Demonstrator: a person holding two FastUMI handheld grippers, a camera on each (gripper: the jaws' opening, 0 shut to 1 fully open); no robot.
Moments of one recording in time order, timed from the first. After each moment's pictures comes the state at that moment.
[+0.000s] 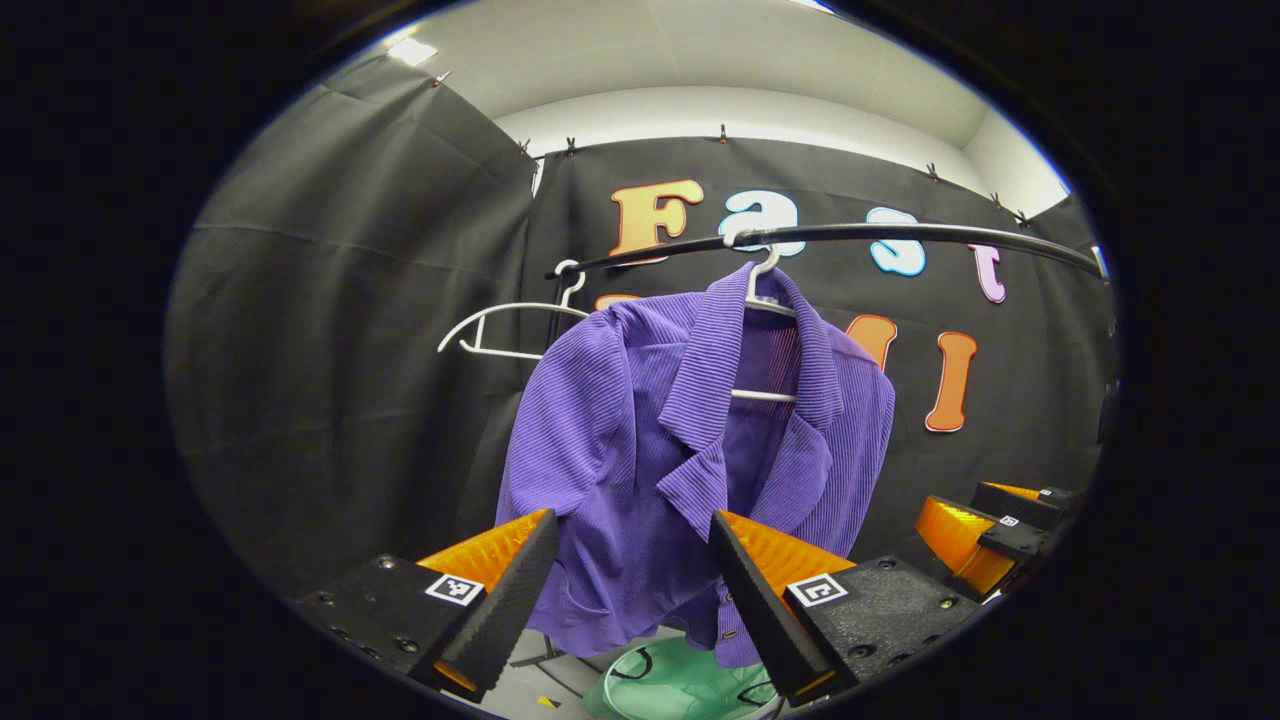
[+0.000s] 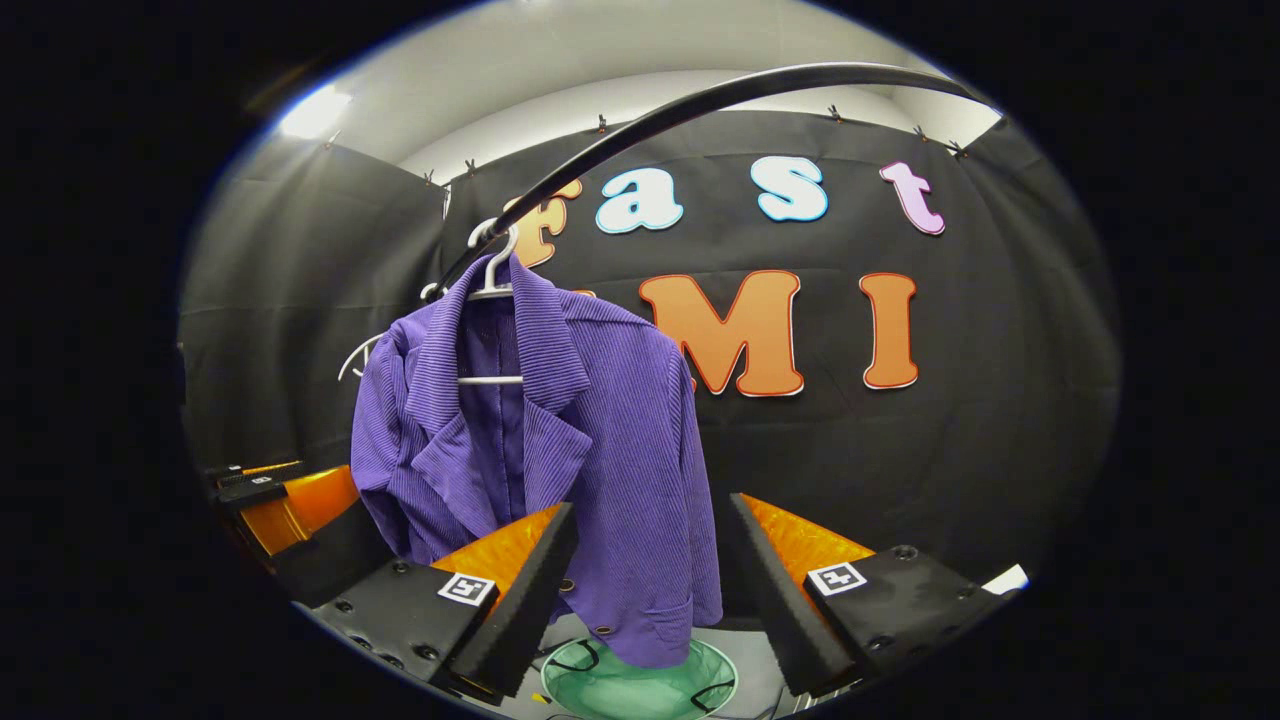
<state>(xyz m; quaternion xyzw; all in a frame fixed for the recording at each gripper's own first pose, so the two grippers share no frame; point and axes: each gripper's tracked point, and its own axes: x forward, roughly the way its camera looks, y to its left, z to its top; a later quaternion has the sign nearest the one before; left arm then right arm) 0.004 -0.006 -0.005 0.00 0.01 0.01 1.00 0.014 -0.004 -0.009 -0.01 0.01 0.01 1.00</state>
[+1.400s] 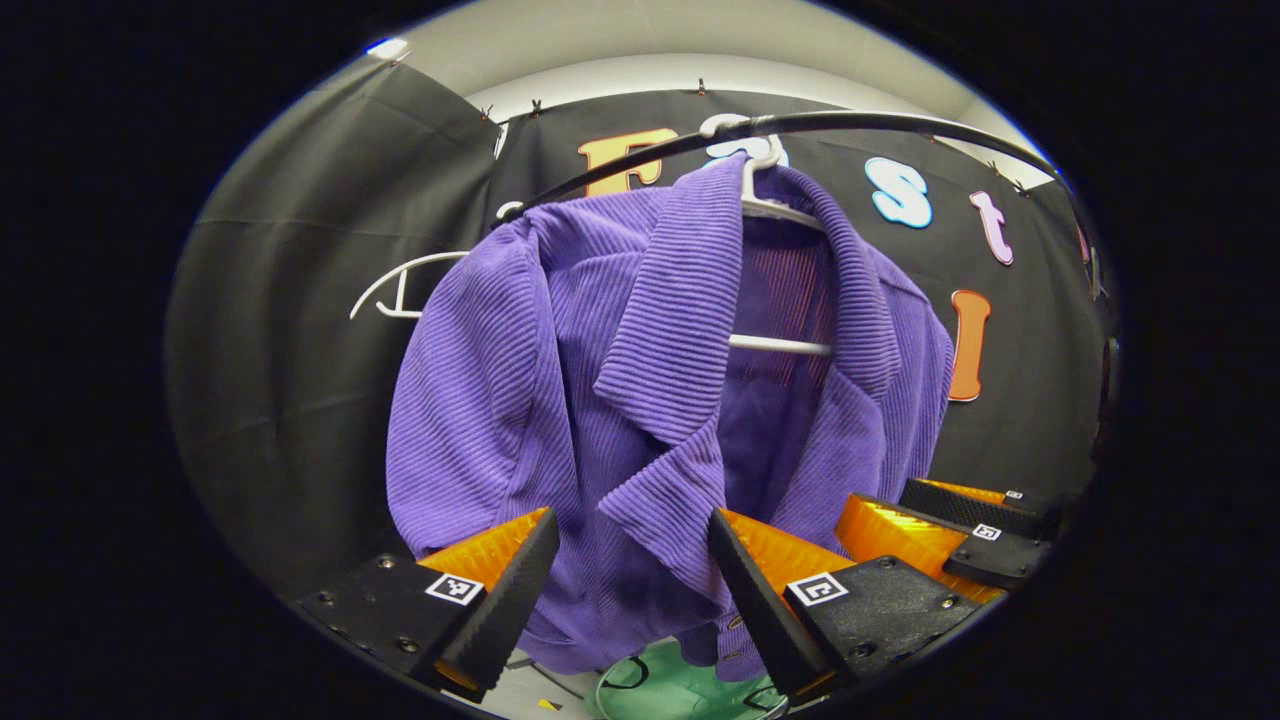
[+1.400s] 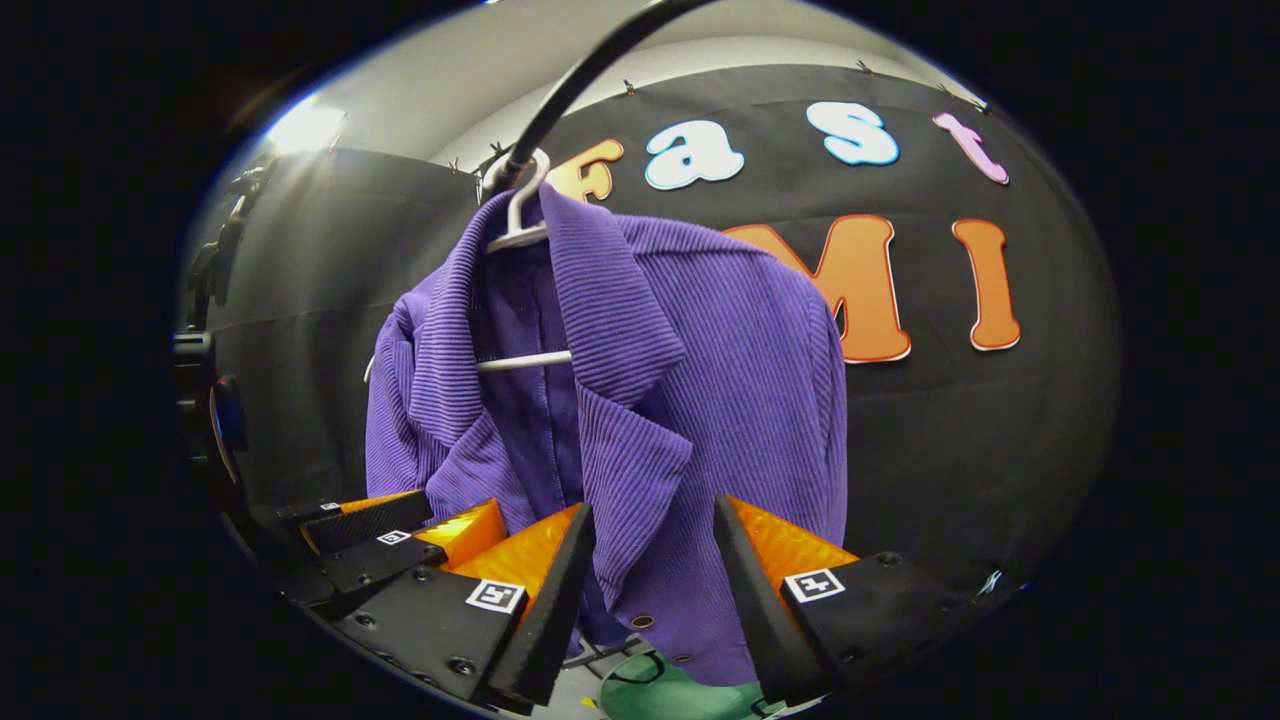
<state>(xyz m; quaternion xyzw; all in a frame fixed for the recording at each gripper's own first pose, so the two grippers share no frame) 0.127 -0.036 -0.053 0.02 0.06 -0.01 1.00 0.131 0.067 -0.052 0.05 0.06 0.11 0.99</state>
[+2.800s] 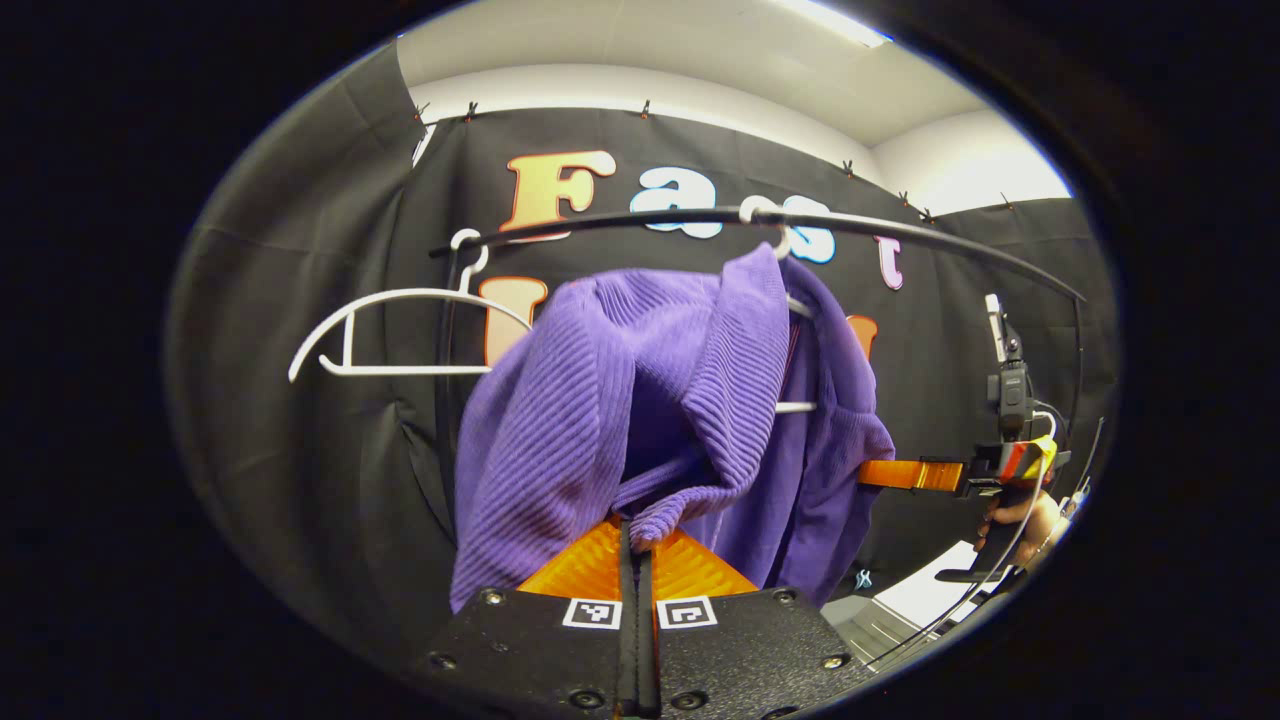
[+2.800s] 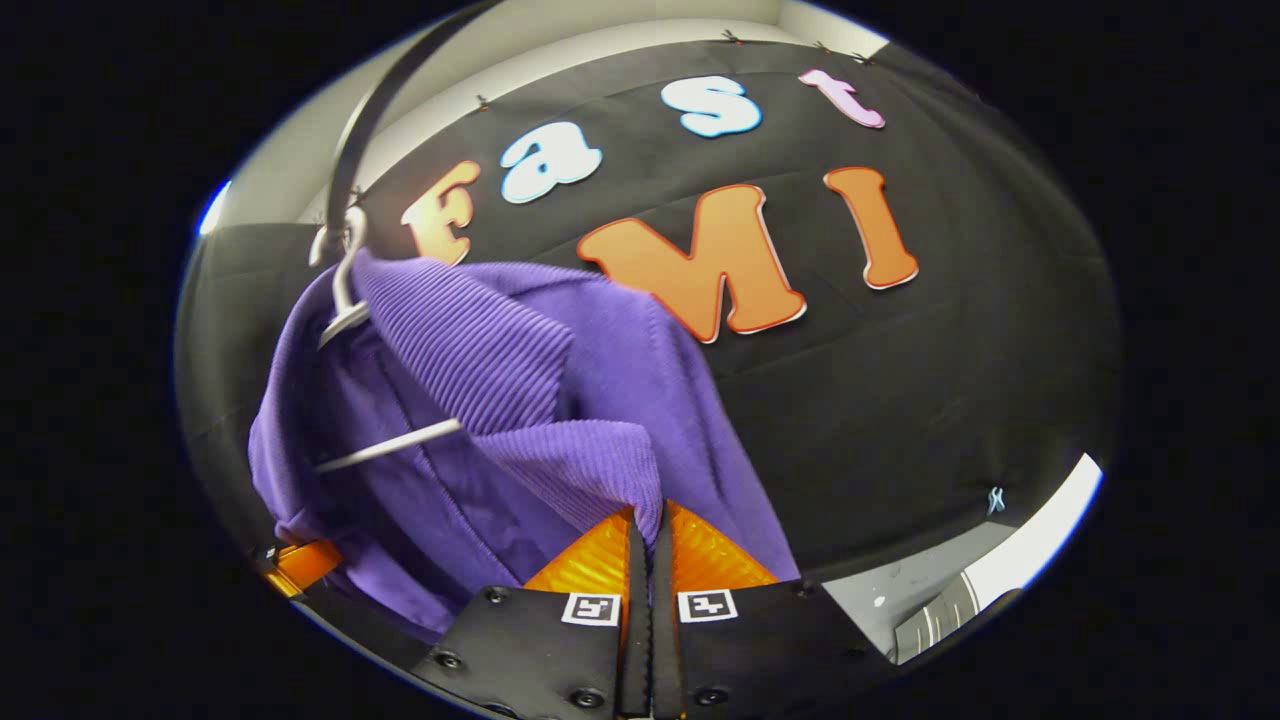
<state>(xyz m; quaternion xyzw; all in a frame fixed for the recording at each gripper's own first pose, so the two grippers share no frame) 0.115 0.041 0.028 0.02 0.03 -0.21 0.98 0.147 -0.017 -0.015 0.17 0.06 -0.05 0.98</state>
